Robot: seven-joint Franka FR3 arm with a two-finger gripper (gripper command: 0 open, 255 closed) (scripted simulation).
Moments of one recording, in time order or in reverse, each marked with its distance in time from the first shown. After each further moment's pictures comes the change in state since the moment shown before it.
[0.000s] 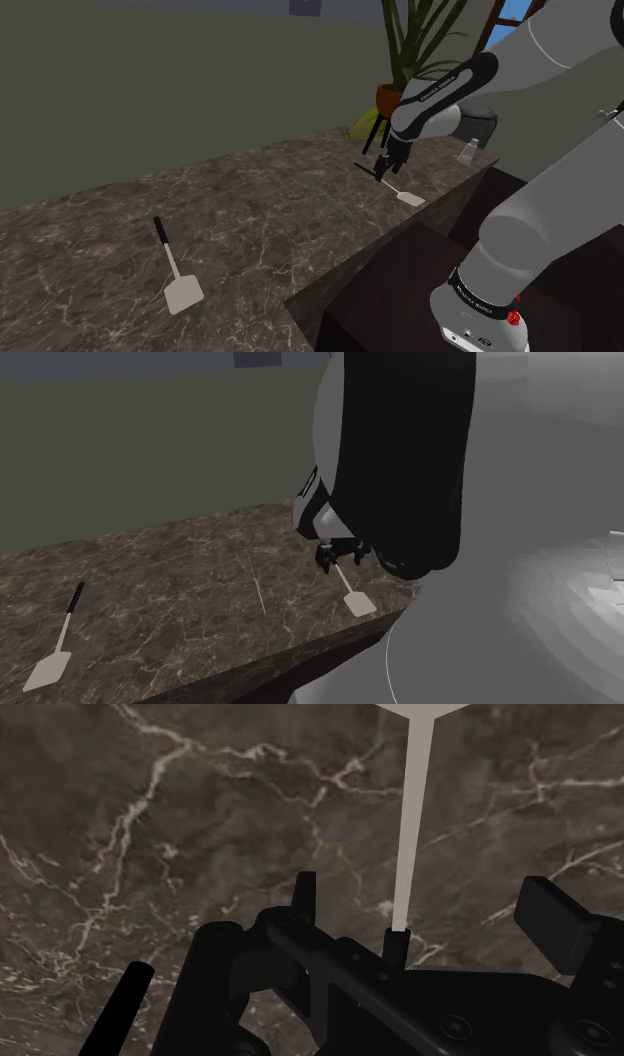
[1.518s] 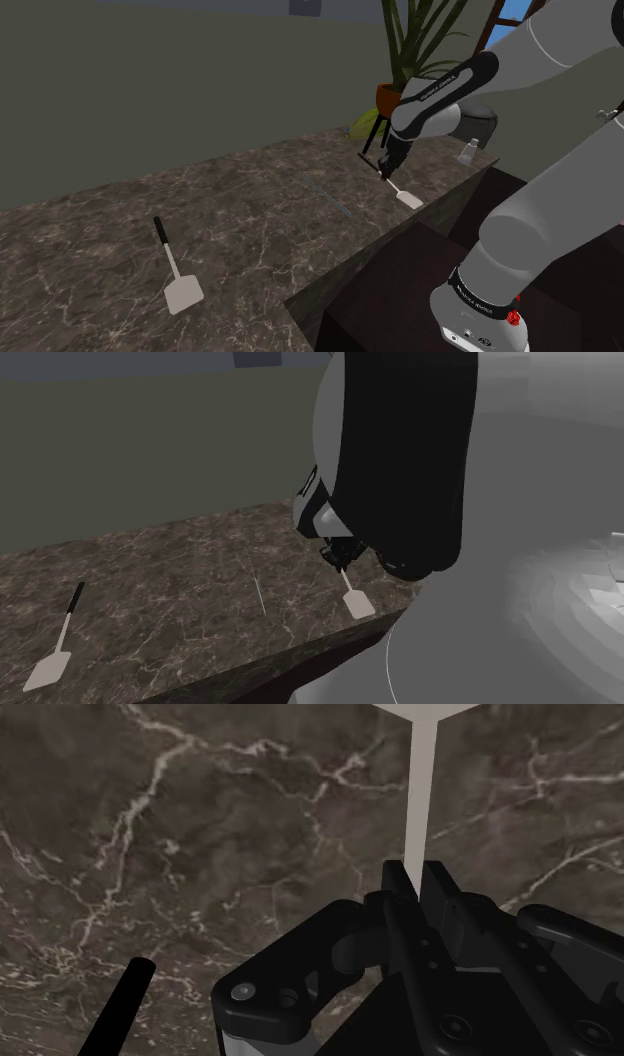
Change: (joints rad) arm 0.000 -0.003 0.000 0.005 -0.001 -0.006 0.001
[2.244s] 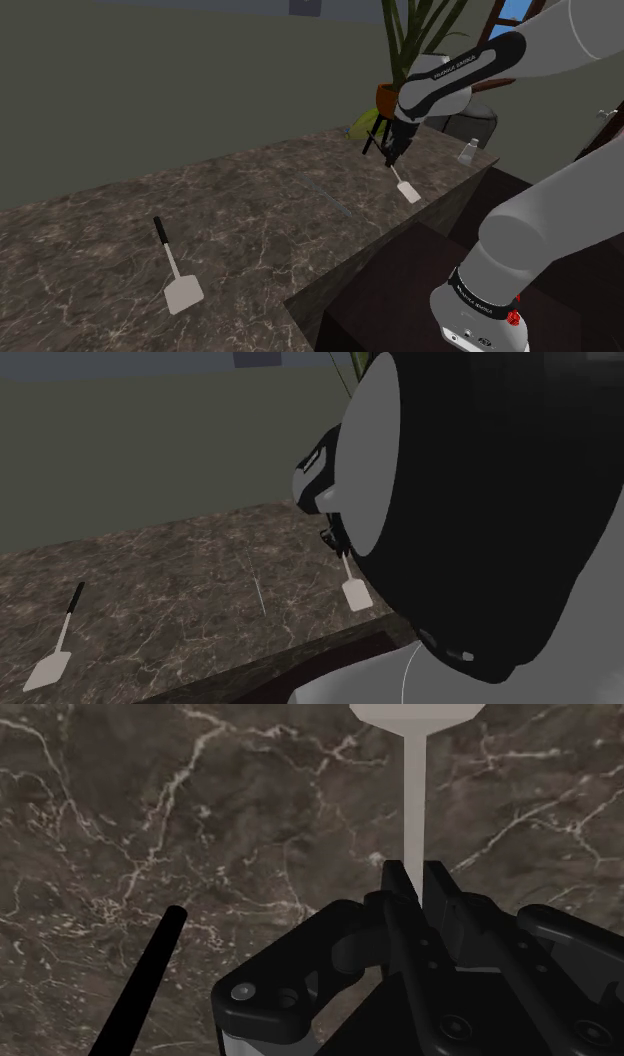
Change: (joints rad) arm -0.011 -0.125 0.019 0.058 -0.022 -0.182 0.023
